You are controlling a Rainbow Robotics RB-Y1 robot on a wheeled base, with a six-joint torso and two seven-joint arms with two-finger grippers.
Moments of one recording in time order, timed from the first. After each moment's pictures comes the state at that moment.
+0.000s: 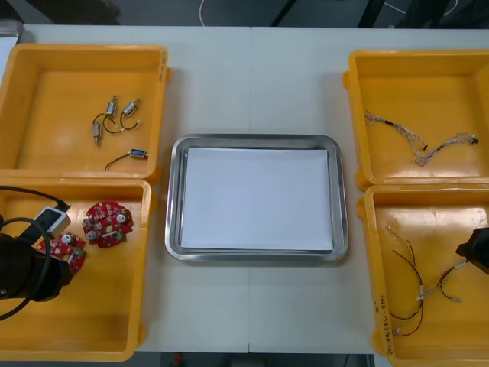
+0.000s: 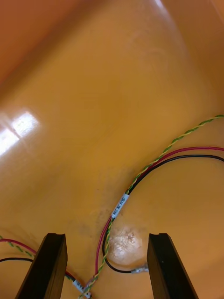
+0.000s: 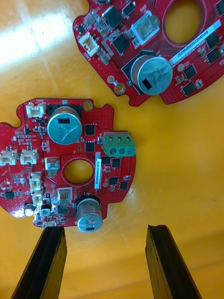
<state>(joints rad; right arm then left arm) 0.14 -0.47 -0.38 -2.10 -0.58 1.58 1.01 0.20 0.85 0.00 -2.18 0.70 1.45 -1.51</state>
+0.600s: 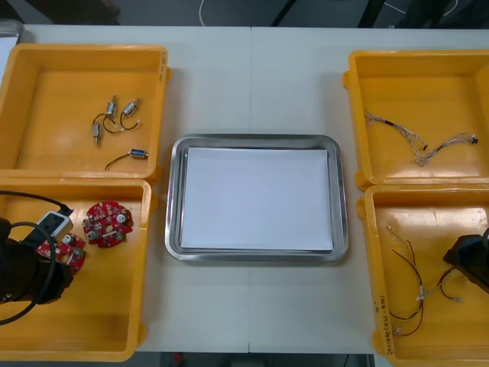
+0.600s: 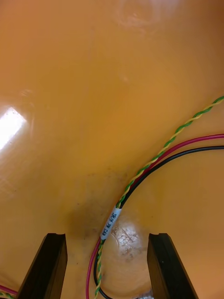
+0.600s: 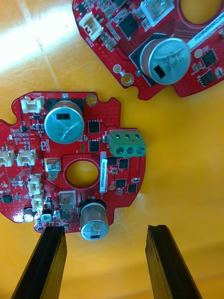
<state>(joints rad) 0.12 -0.46 -0.31 -1.99 -0.52 1.52 0.94 0.20 0.85 -0.04 -2.16 0.64 1.42 -1.51</state>
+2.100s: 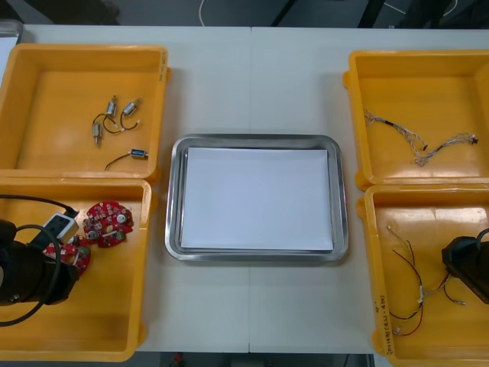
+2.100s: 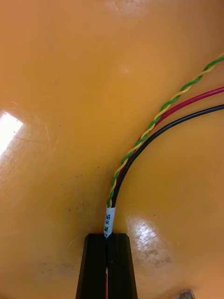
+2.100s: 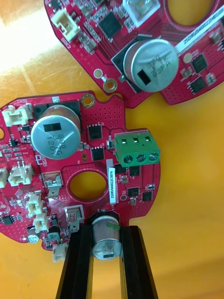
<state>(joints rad) 0.12 -0.43 -0.29 -1.95 -0.48 1.49 0.83 0.20 0.85 -0.06 -2.13 0.67 1.36 -1.51</state>
